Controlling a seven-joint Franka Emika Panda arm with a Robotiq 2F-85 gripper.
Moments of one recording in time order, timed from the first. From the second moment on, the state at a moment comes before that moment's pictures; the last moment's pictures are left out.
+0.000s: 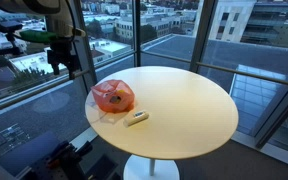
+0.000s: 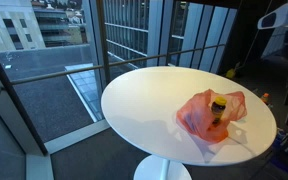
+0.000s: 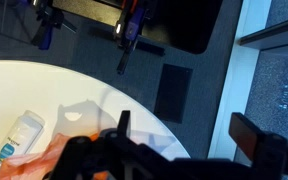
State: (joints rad) arm 0.23 -0.36 0.25 -2.44 0.15 1.85 0.12
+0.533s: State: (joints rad) arm 0.21 -0.36 0.25 -2.44 0.12 1.86 0.14
